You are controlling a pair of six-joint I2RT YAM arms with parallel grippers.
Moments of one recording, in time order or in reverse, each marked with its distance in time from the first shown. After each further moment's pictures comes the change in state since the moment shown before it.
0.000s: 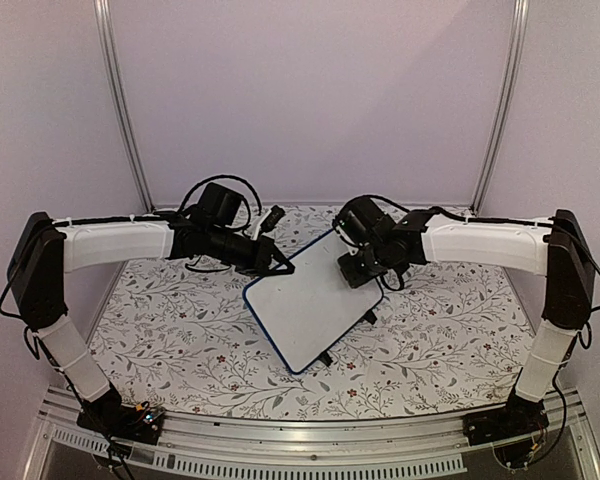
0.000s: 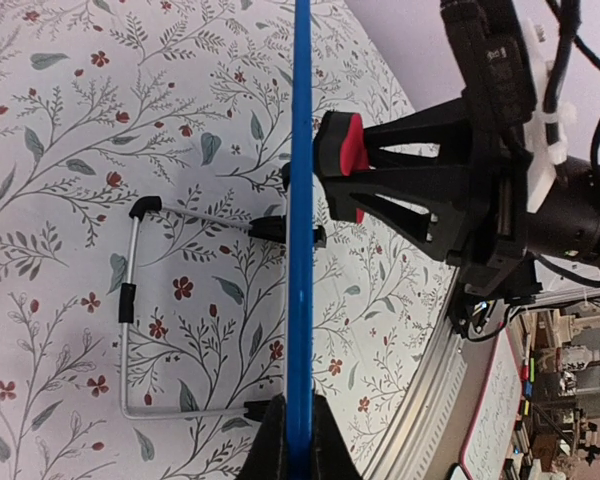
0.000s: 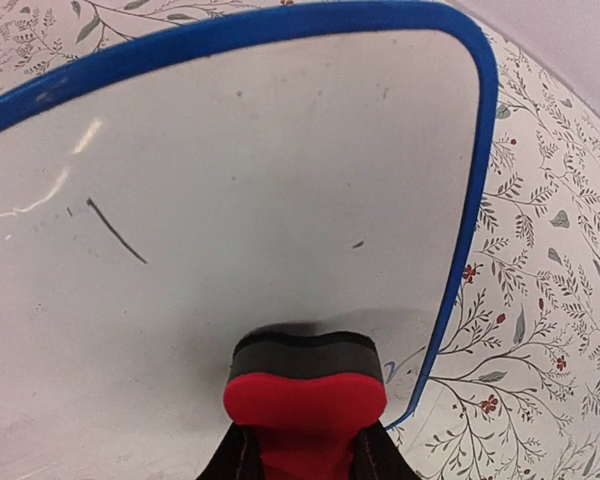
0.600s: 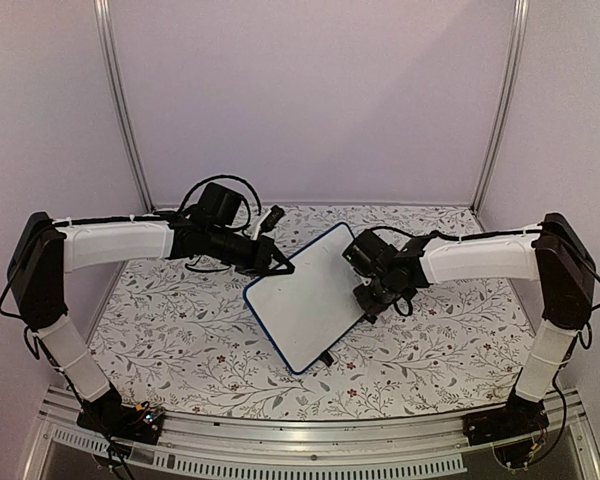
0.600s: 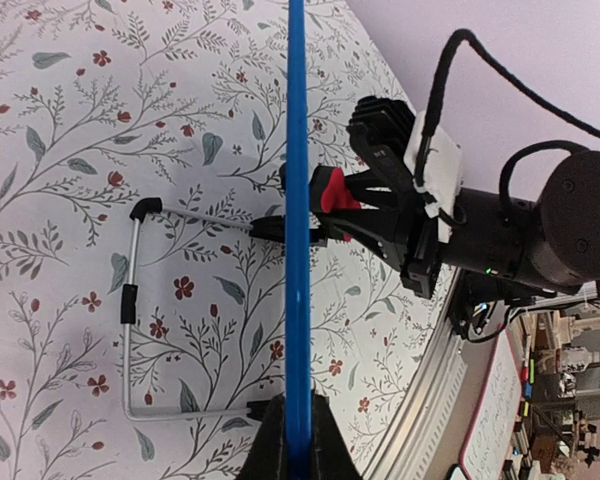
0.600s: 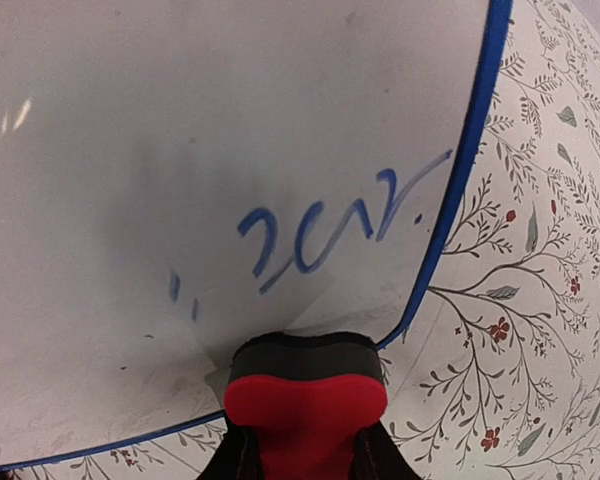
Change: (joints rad) left arm 0.000 0.000 0.000 0.000 -0.004 -0.001; right arm 0.000 0.000 -0.188 0.013 0.045 0.016
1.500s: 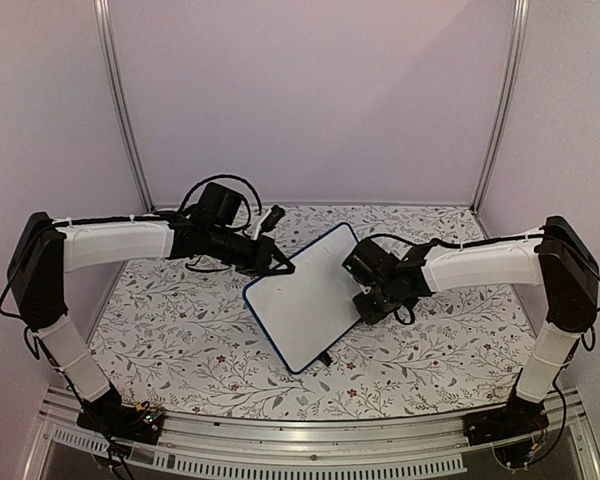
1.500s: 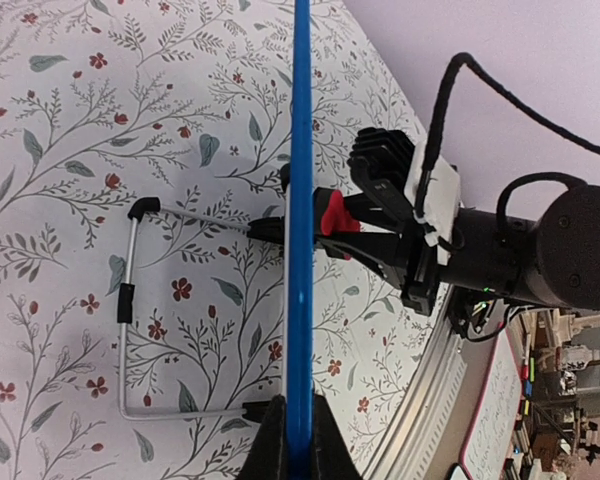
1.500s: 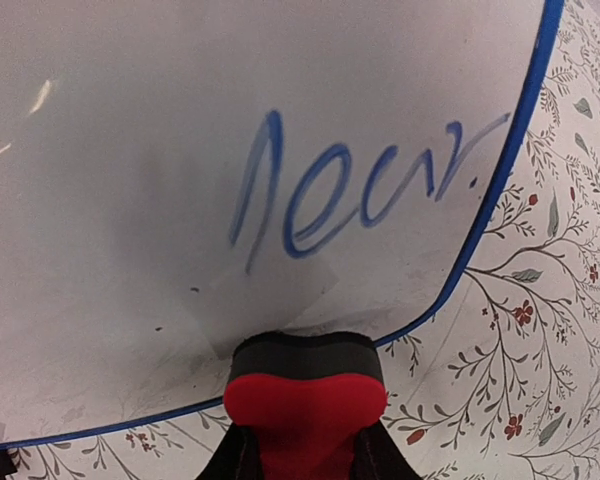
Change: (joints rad) left arm -0.001 0.000 0.001 0.002 0.005 0.004; right arm 0.032 -0.026 -0.064 0.027 -0.005 0.032
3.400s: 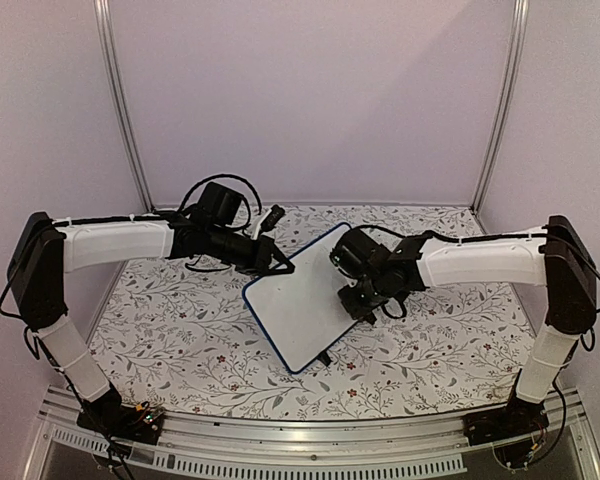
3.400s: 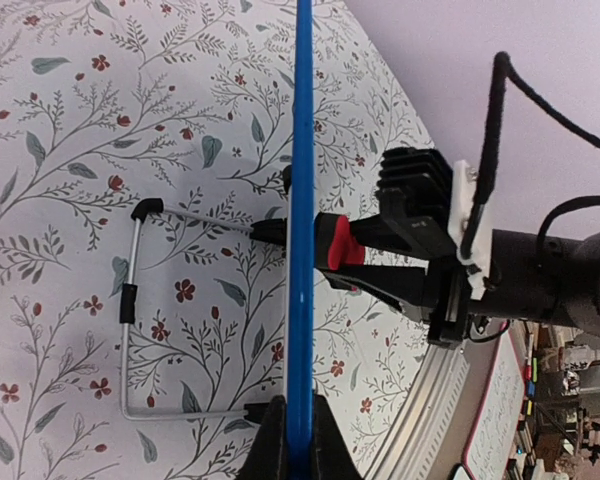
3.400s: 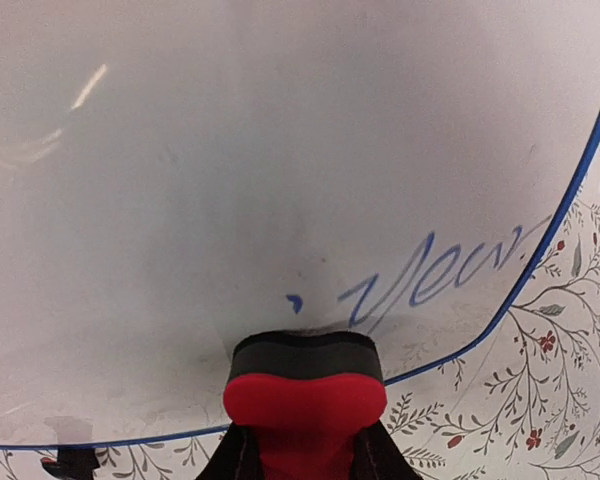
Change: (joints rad) left arm 0.001 0.000 0.002 -0.003 -0.006 0.004; right arm 0.050 0.007 0.081 -0.039 -0.055 0.014
